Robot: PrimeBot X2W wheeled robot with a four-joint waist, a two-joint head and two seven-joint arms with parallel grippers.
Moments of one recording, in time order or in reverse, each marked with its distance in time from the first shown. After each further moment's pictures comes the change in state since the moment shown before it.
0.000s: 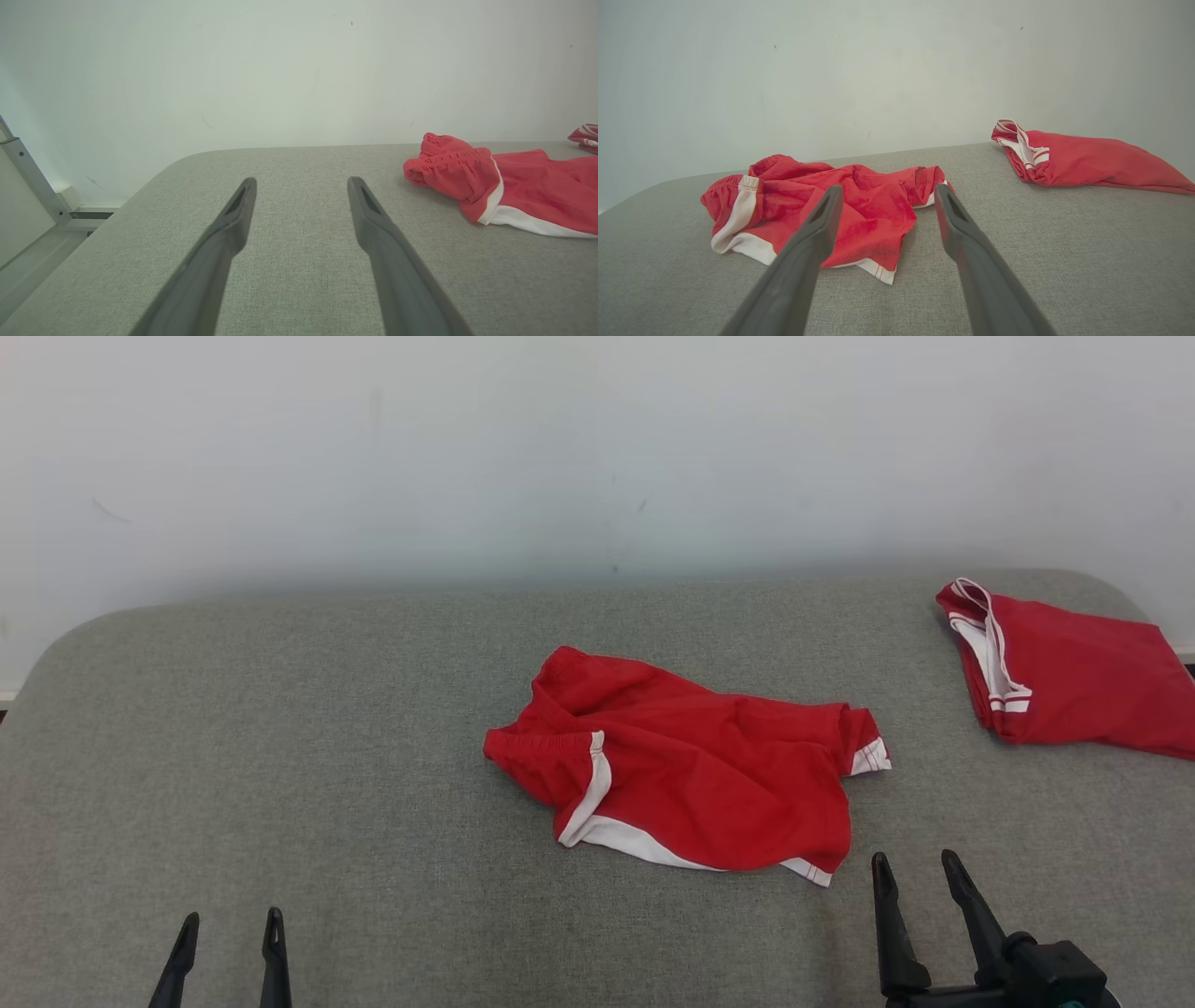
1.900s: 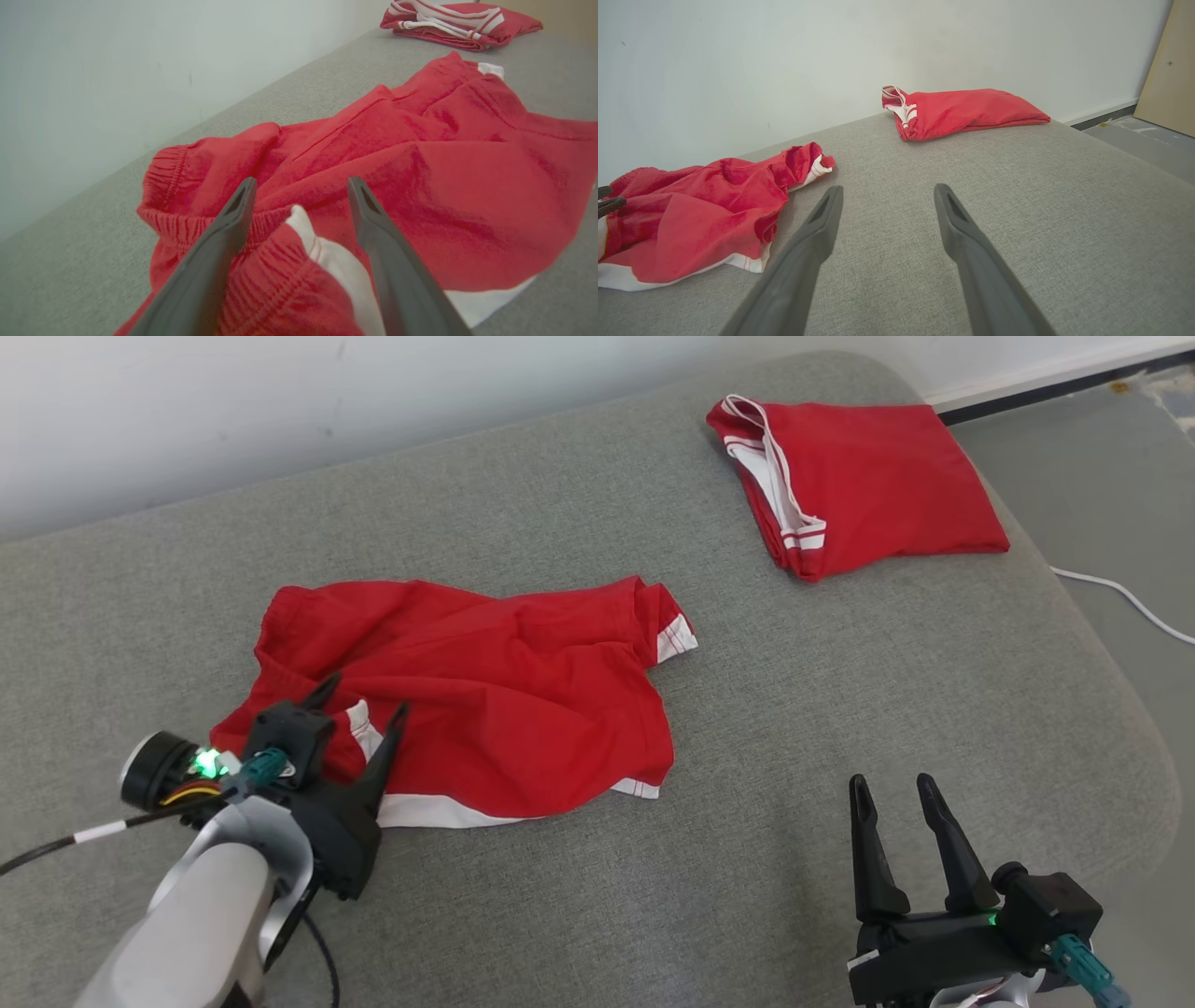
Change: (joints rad) left arm -0.736 0.251 -0.624 0.503 -0.226 -0.017 0.148; right arm -0.119 0.000 0.045 -0.003 0.107 0.000 0.000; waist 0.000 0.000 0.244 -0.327
